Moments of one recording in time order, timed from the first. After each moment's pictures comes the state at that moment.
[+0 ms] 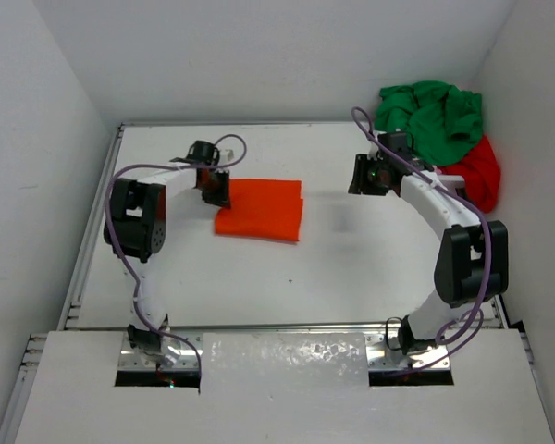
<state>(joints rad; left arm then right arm) -0.20 2.05 1.41 -0.48 0.25 -0.09 0.14 1.65 1.21 -0.45 -0.15 0.20</state>
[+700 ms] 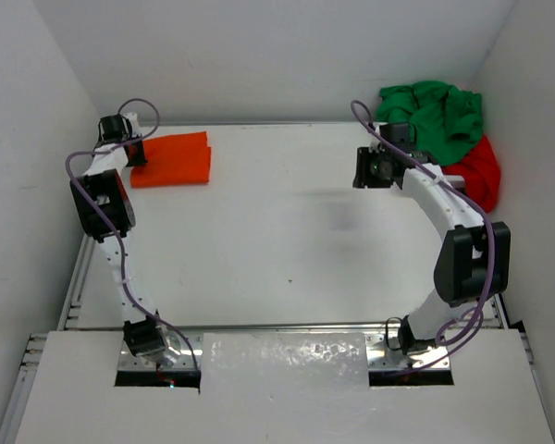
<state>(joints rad) 0.30 2.41 1.97 -0.39 0.13 0.11 0.14 1.65 1.30 -0.54 -0.10 0.13</state>
